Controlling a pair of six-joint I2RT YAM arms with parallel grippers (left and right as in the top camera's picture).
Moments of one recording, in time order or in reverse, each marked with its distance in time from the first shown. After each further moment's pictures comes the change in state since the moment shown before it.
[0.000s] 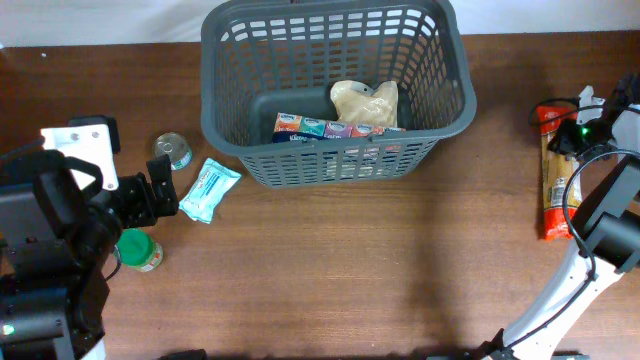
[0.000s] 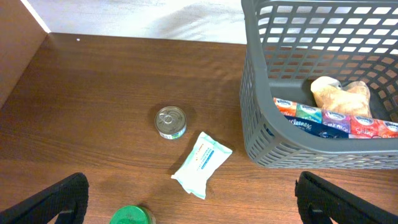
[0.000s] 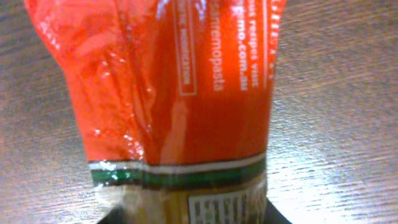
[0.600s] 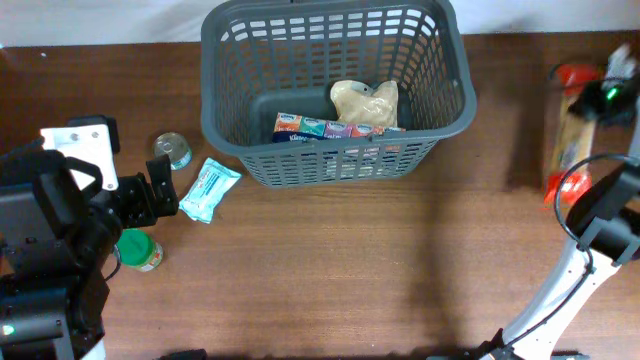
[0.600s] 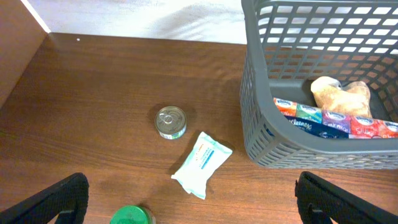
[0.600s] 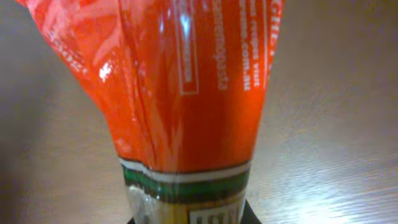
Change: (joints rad) left arm 0.000 0.000 0.000 0.000 0.000 0.000; right arm 0.006 0.065 0.484 -0.287 -0.104 0.143
